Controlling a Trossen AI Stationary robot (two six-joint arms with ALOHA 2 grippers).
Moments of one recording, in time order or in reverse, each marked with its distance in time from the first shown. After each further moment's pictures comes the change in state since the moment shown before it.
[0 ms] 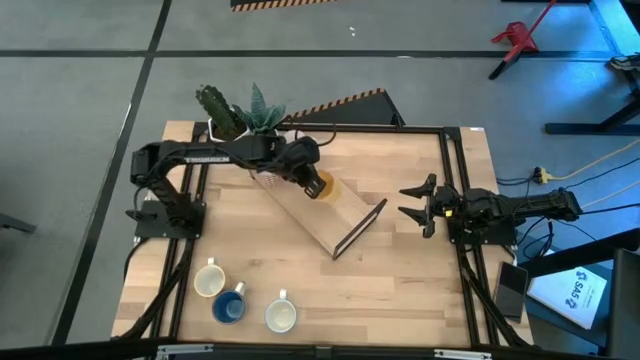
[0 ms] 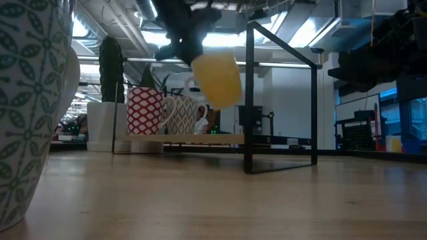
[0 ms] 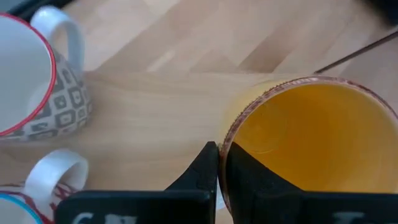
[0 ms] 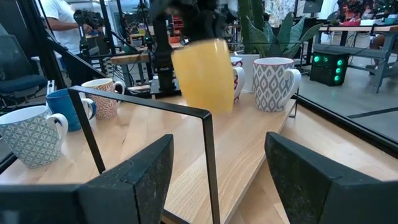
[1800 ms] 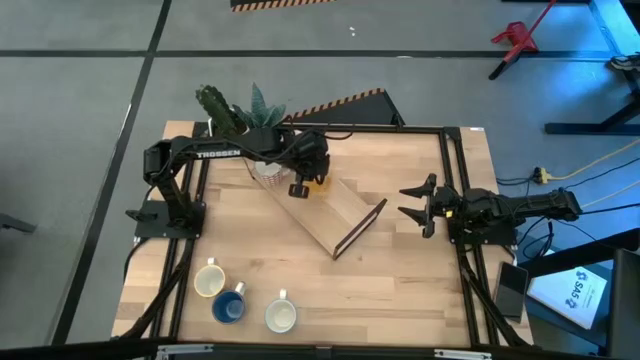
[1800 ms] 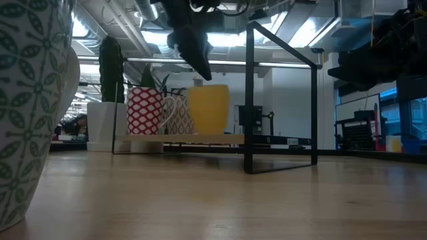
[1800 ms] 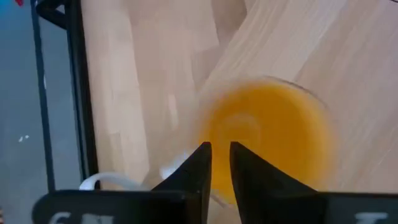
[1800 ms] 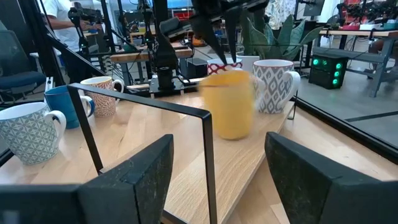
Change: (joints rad) left arm 0.056 0.096 0.112 -0.053 0.057 1.072; right arm 0.000 0.000 0.000 0.000 0.000 -0.024
